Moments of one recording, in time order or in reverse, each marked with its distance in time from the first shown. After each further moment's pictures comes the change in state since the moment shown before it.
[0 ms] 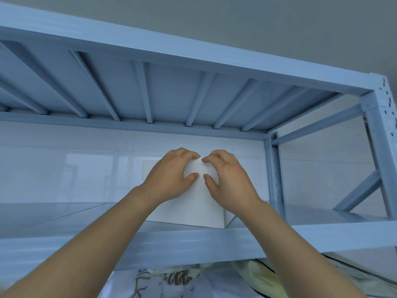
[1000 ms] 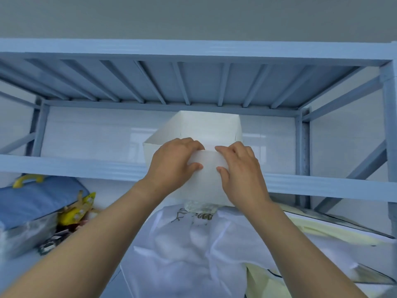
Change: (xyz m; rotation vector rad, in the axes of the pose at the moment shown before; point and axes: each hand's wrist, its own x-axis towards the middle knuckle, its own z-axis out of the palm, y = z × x) left_hand -0.150 0.169 -0.090 0.295 0.115 -0.115; right_hand -0.151 -0.063 -0.122 0.145 0.046 -0.016
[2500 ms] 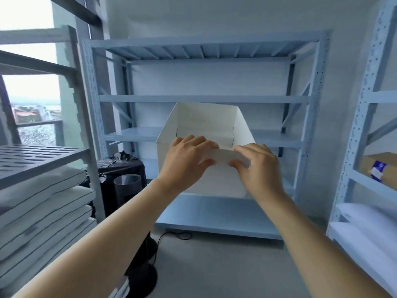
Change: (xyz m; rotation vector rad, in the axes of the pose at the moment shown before) left_hand -0.444 -0.053 -0.635 1.338 -0.288 -0.741; right_hand -0.166 -0.739 -0.033 1.648 -0.152 -0.435
